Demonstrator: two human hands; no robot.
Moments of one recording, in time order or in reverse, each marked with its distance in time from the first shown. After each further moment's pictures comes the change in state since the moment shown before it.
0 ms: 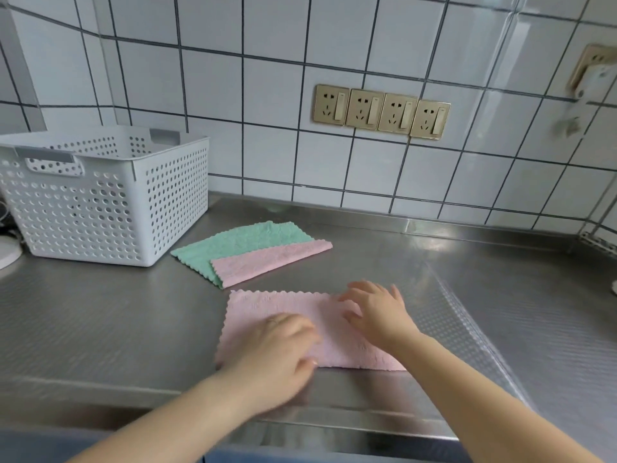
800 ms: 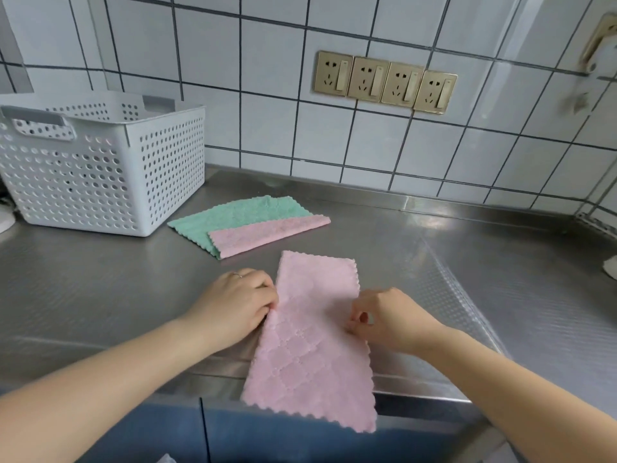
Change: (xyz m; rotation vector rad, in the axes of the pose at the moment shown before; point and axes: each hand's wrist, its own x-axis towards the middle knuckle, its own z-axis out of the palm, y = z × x) left_hand -0.009 -0.049 -0.012 0.091 -0.085 -0.007; right_hand -0.051 0.003 -0.020 0.079 -0.132 -0.232
